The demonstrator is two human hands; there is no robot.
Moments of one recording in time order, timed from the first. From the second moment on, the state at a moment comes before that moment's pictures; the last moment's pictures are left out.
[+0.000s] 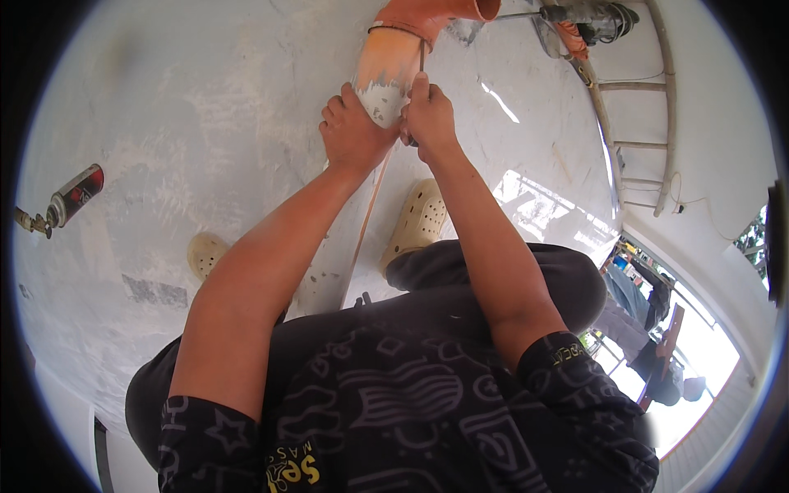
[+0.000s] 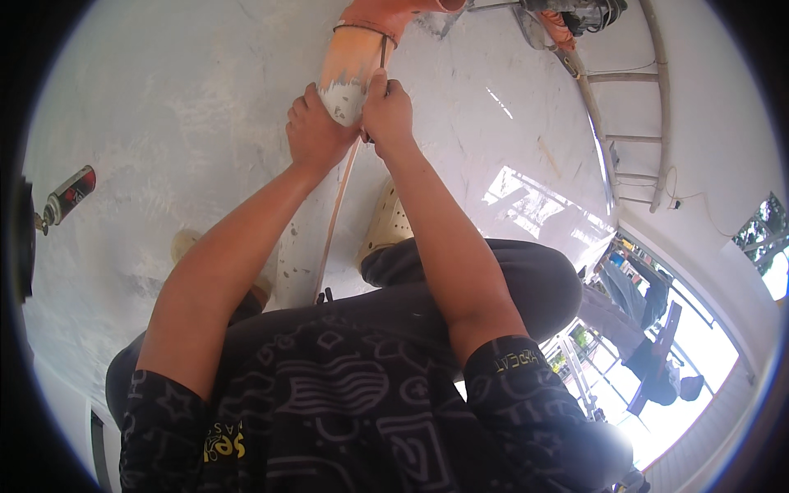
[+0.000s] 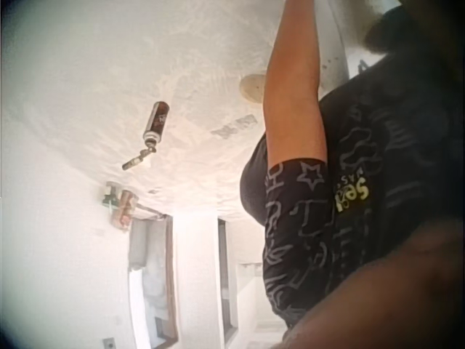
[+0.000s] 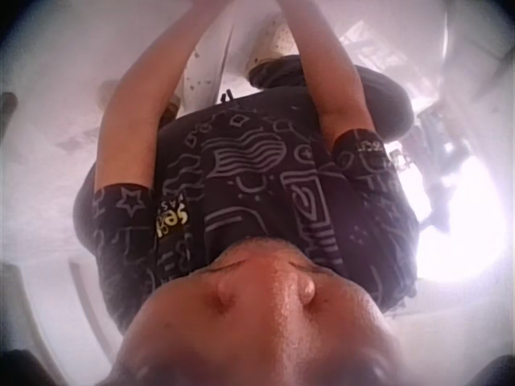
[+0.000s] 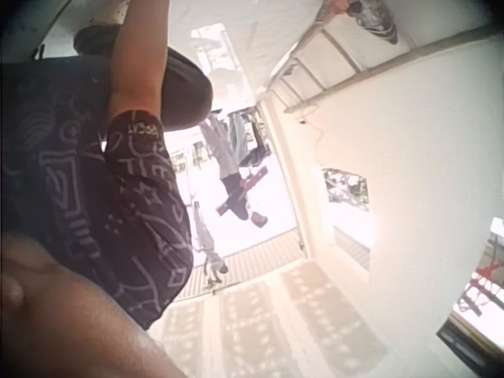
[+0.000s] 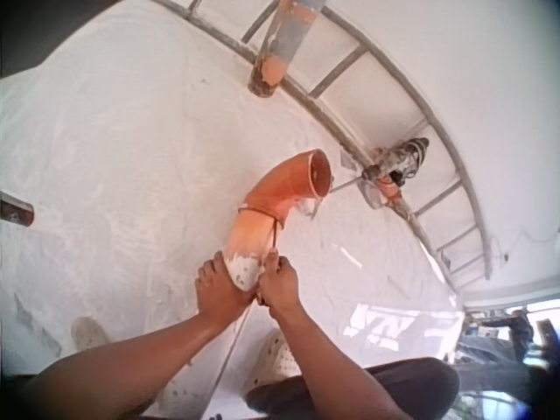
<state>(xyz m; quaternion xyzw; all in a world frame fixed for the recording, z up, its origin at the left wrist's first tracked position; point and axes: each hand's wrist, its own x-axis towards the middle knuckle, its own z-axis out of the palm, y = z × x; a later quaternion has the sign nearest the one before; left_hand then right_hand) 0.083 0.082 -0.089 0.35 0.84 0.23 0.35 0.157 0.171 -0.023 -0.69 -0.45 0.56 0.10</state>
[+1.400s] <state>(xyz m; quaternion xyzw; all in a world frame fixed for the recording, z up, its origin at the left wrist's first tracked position) 0.083 0.087 -0.086 0.34 0.85 0.22 0.35 0.222 0.215 -0.076 -0.58 -0.52 0.63 0.05</state>
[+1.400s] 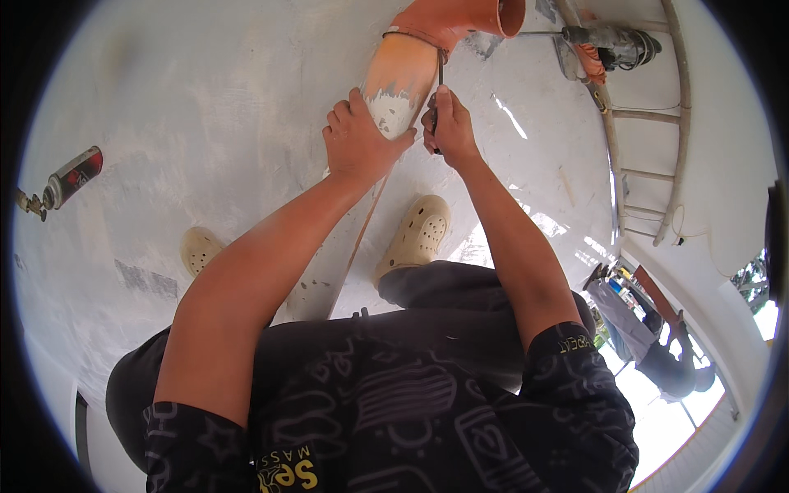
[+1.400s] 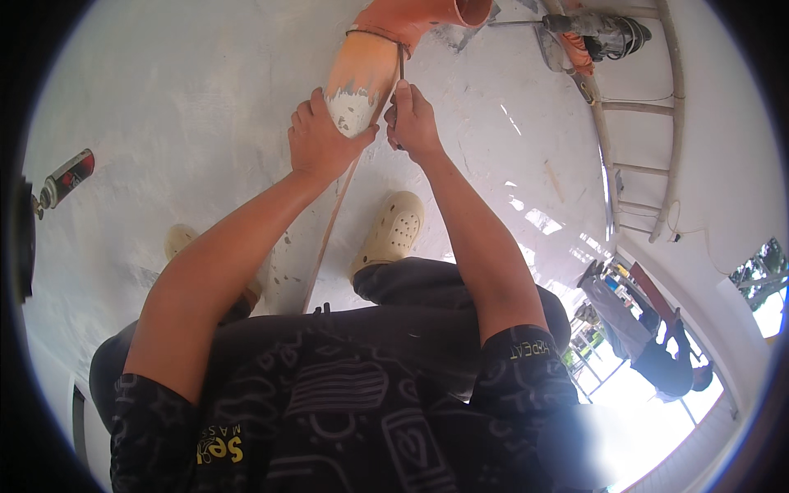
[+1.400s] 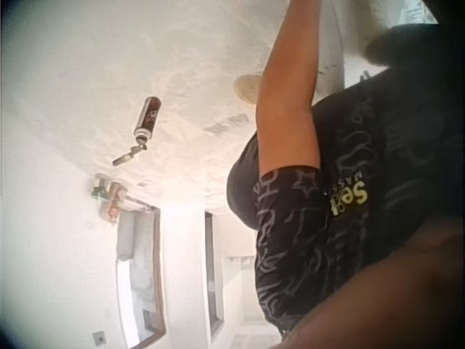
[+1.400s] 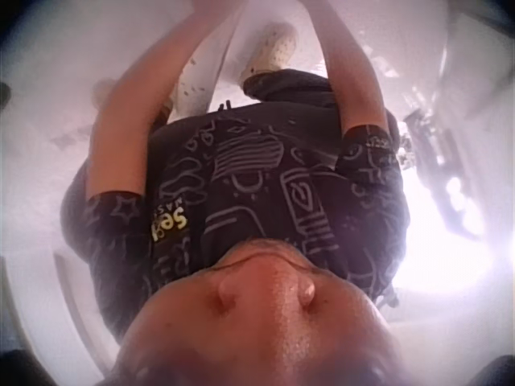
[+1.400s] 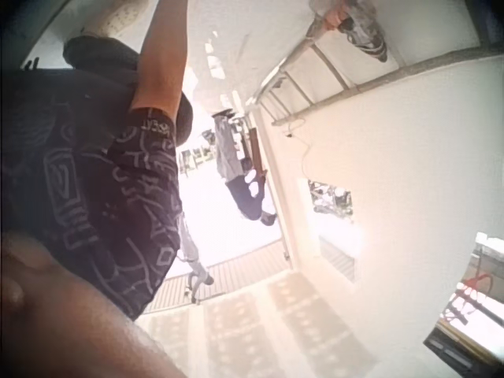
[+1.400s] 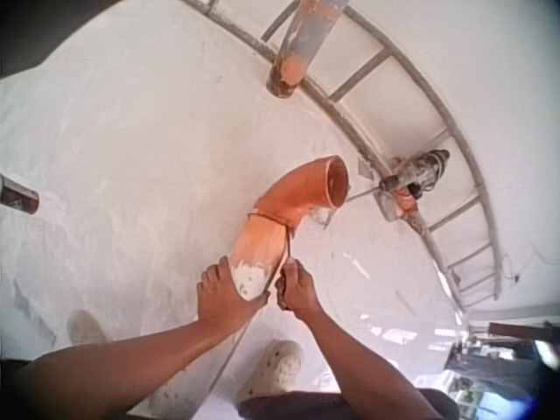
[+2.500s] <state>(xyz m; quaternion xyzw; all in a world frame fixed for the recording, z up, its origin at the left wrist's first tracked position) 0.084 0.089 -0.077 0.33 0.84 0.20 0.37 0.247 0.229 -0.072 -0.52 -0.85 0.13 -0.01</state>
